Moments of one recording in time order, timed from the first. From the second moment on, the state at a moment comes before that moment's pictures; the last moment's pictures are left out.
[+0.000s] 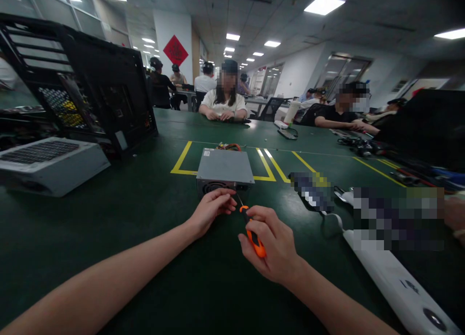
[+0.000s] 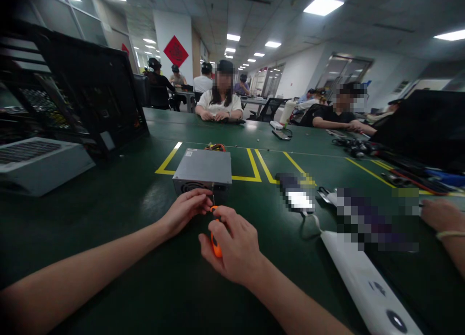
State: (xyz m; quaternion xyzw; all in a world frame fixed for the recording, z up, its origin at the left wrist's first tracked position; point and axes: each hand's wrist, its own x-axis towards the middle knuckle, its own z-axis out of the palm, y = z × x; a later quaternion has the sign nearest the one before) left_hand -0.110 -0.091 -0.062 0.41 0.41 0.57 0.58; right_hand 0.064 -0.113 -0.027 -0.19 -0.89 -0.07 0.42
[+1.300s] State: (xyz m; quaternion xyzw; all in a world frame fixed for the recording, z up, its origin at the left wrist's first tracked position) left_hand -0.132 -0.079 -0.041 0.80 0.50 0.32 -0.11; right_hand 0.066 -0.111 -0.018 -0.23 -0.85 0.05 0.47
